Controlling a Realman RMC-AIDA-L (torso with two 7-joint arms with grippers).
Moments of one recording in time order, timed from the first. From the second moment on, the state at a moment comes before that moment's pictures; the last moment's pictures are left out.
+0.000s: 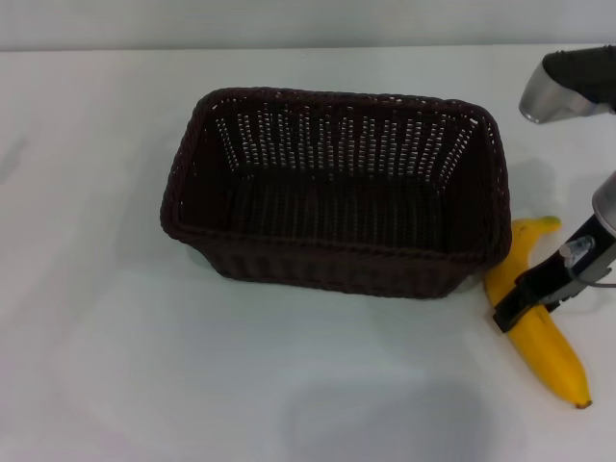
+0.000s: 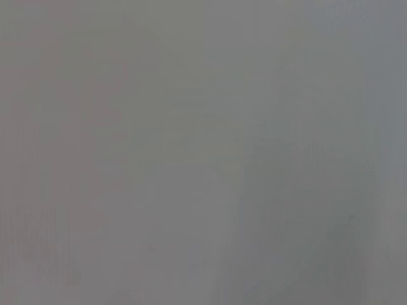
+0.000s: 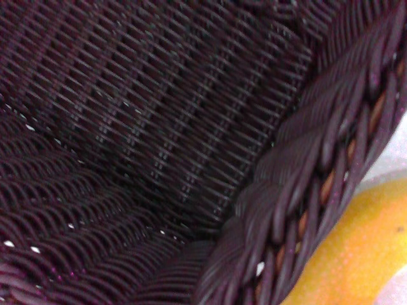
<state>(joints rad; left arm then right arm) -0.33 -1.86 0.35 1.00 1.66 1.56 -1.68 0.70 2.01 1.73 1.13 -2.53 1.65 -0.21</state>
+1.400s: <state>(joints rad) -0.32 -1.89 0.31 1.00 1.66 1.56 -1.68 0.70 2.01 2.08 1.55 -2.36 1.53 -0.62</state>
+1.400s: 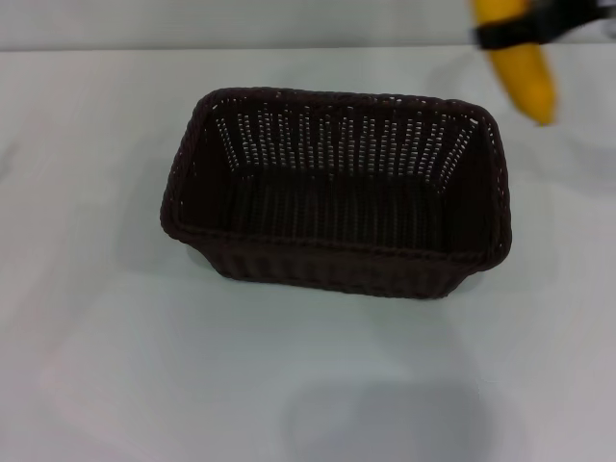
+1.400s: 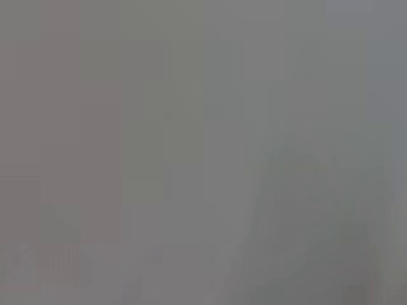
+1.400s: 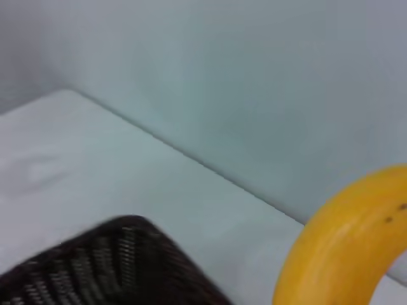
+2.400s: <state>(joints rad) -0.25 -1.93 0.25 0.94 1.58 1.57 -1.64 0.59 2.01 1.91 1.31 -2.04 1.34 -1.16</state>
